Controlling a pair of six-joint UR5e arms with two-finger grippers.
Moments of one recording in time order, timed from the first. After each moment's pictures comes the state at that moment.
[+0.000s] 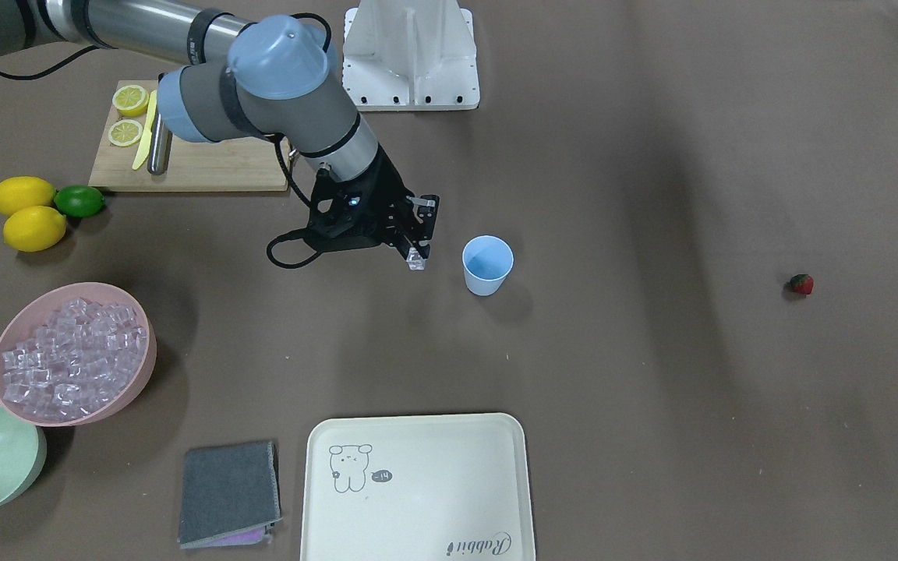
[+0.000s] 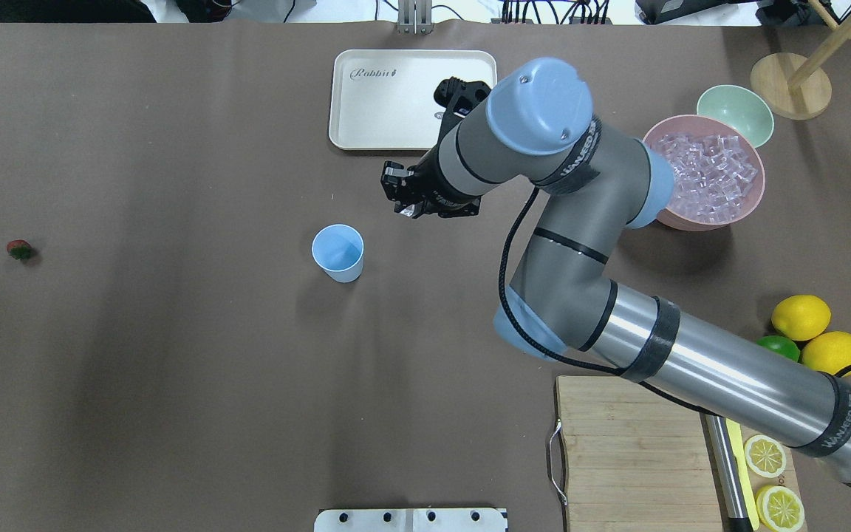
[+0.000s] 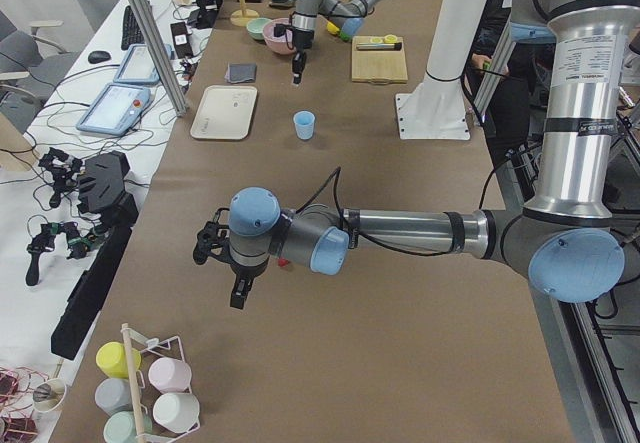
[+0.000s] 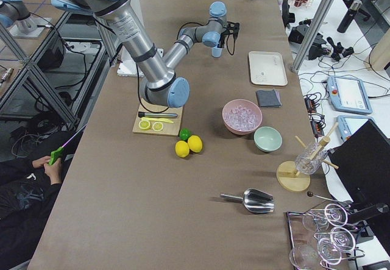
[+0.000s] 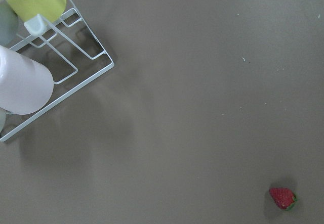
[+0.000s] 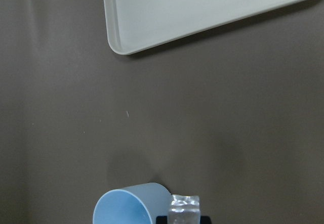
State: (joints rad) left arm -1.57 -1.60 -1.55 -1.88 -2.36 -0.07; right arm 0.60 -0.81 1.57 -1.17 1.94 1.47
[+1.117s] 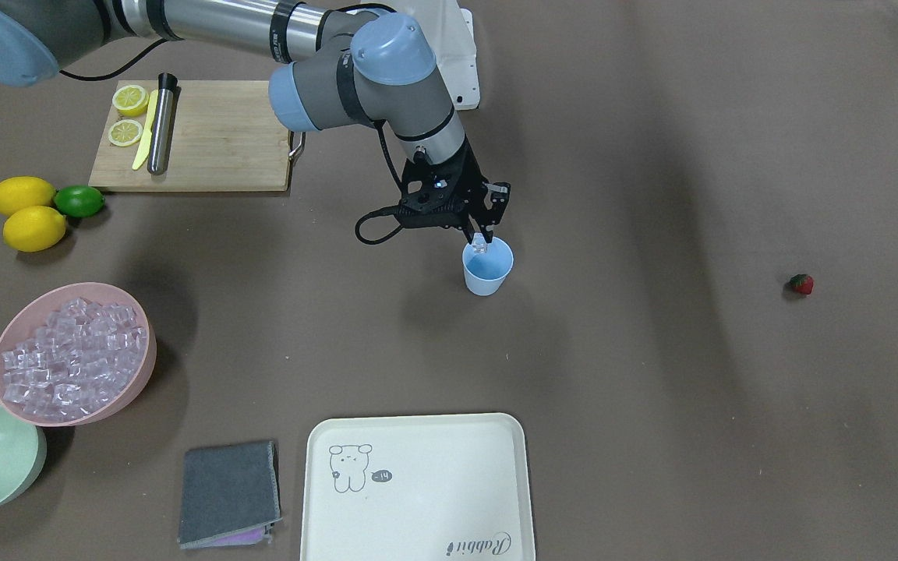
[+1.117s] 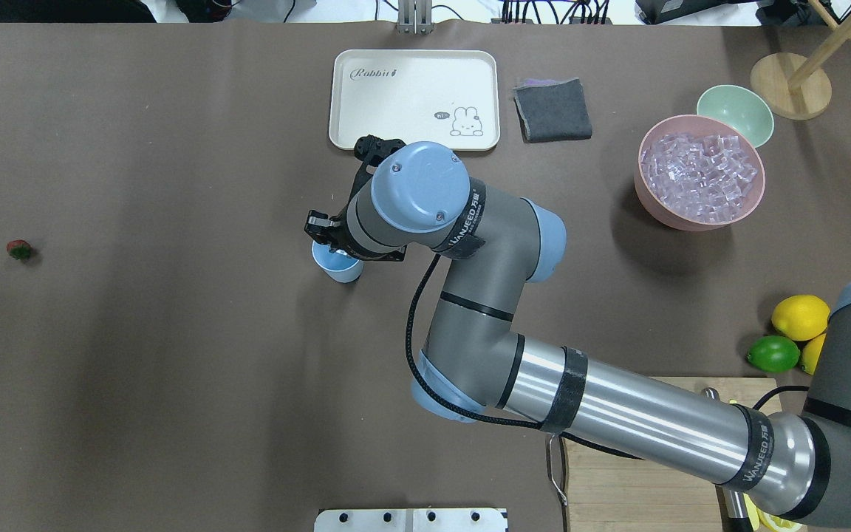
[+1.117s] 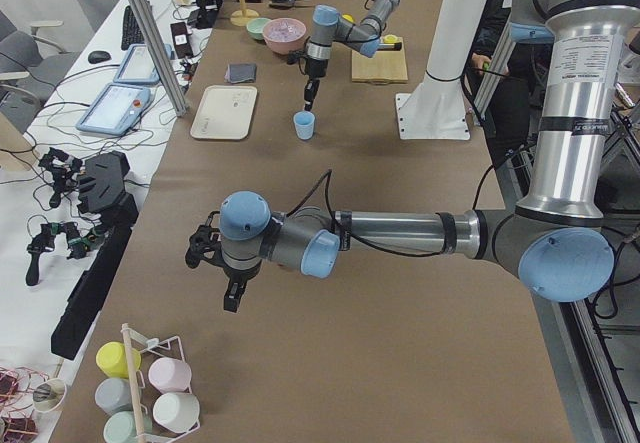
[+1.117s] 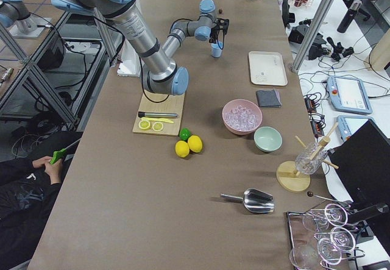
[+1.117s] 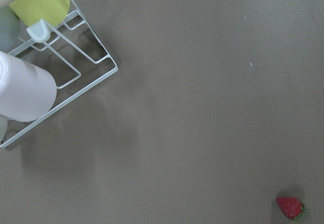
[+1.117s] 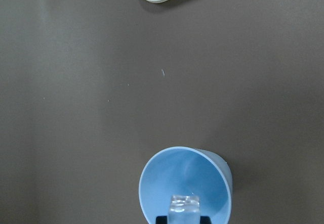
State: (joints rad) left arm -1.57 -1.64 -1.51 -1.89 -2.36 -0.07; right arm 0.48 -0.68 1.43 -1.17 1.80 1.55
